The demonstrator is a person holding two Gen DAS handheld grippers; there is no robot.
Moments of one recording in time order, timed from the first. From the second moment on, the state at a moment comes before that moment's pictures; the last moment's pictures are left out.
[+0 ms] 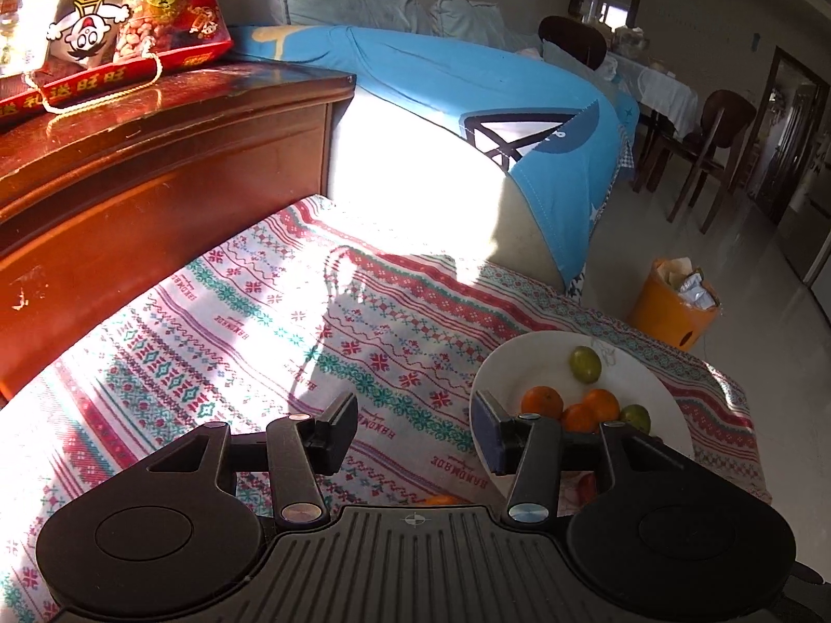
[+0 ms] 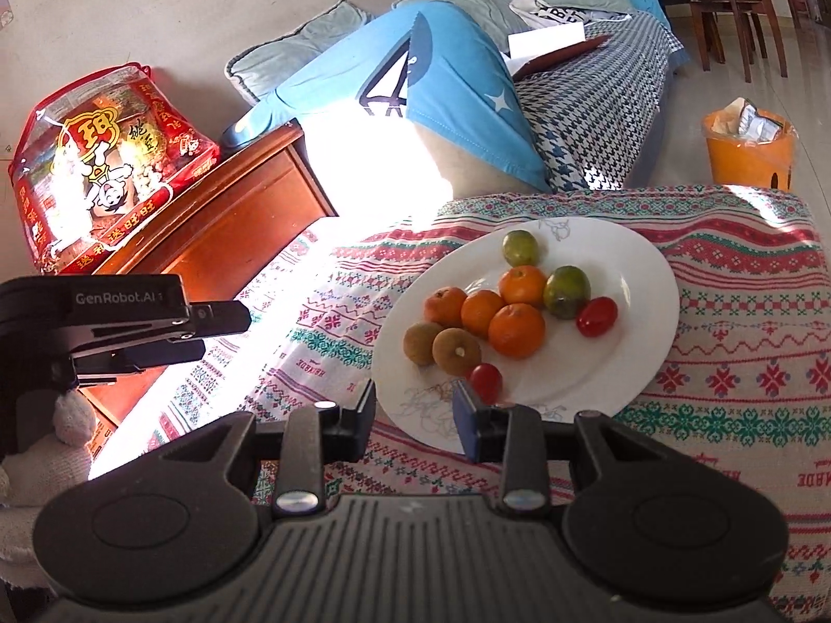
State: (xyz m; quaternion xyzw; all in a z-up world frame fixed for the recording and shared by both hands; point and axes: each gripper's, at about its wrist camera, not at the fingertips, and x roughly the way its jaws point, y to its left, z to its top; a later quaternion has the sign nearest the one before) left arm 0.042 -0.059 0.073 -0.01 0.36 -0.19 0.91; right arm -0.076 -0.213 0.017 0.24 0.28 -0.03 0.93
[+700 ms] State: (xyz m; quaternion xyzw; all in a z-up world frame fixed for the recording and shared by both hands) left arm 0.037 -0.017 0.042 0.01 0.41 -0.14 0.90; right arm -0.037 -0.175 -0.008 0.24 0.32 0.02 0.92
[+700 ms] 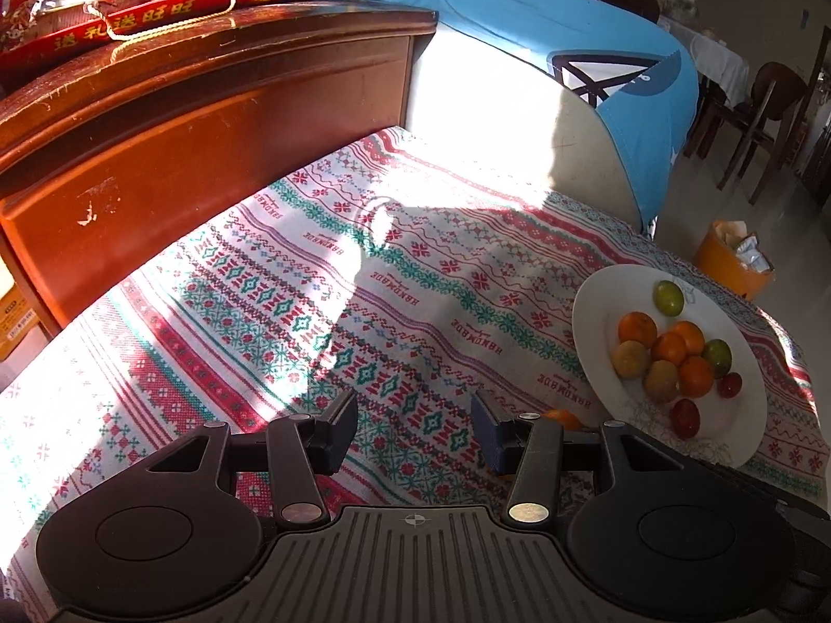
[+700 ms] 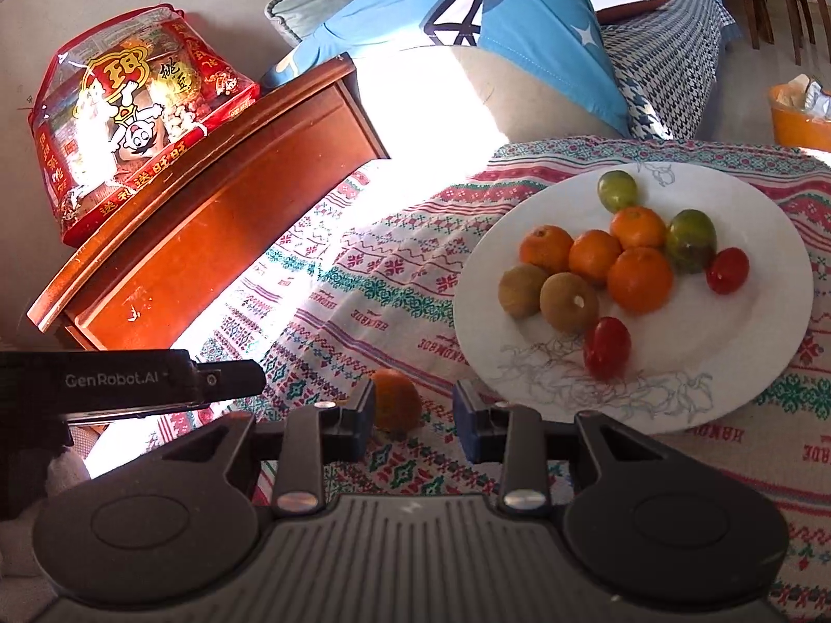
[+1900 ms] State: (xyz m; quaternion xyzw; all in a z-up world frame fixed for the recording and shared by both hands) left arm 0.019 -0.034 0.021 0.04 0.42 -0.20 0.88; right arm -0.051 -0.193 0.017 0.24 0.28 -0.02 0.93
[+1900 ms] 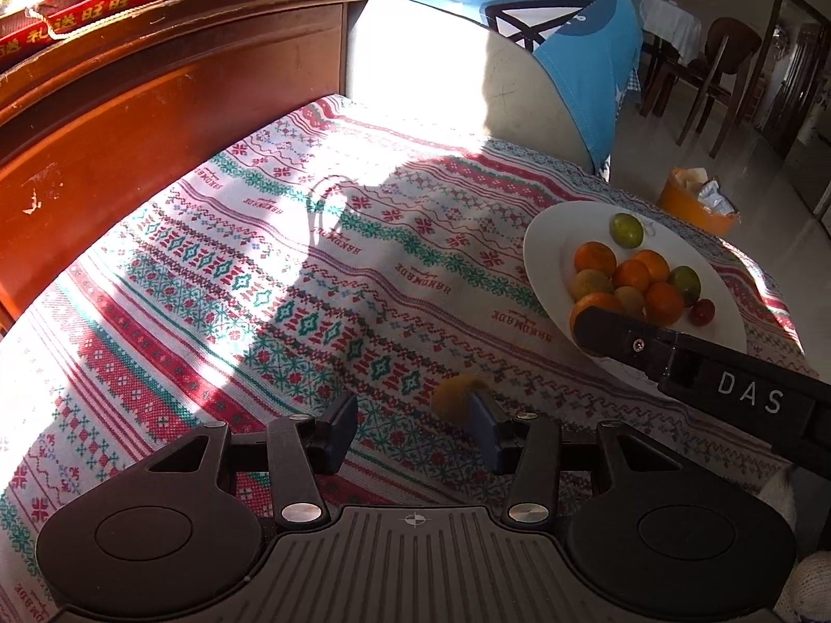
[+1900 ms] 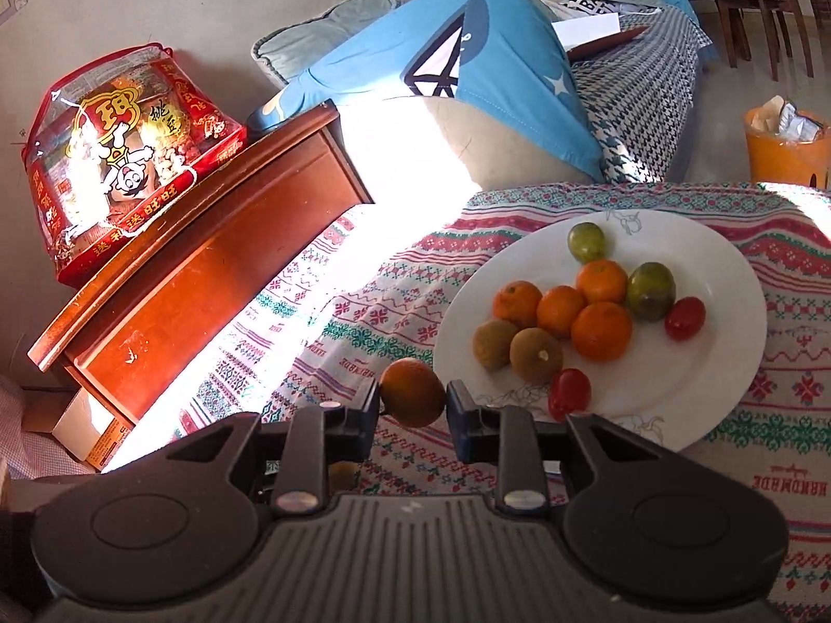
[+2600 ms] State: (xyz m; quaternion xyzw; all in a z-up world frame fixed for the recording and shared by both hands) left arm 0.012 -0.062 0.002 0.06 0.40 -0.22 0.89; right arm -0.090 -0.242 0.025 0.27 0.27 -0.11 0.91
